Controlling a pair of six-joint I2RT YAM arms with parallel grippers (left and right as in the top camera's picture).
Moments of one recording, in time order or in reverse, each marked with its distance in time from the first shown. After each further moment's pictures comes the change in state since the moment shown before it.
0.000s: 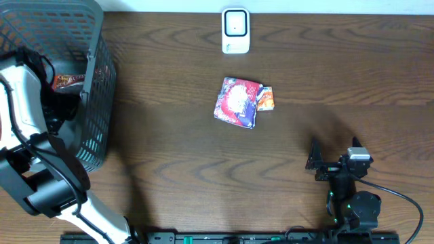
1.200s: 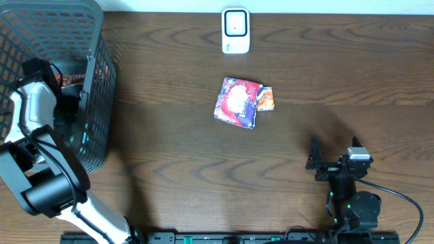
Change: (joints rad) left arm 0.000 0.000 -0.247 0.550 -0.091 -0.032; right arm 0.000 0.000 0.000 0.000 0.000 0.000
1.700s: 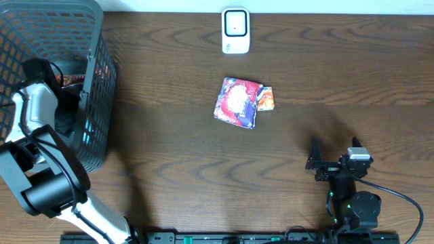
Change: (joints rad) left arm -0.001 -0.001 -0.036 0.058 0.083 0.201; right arm 0.000 0.000 0.000 0.000 0.000 0.000
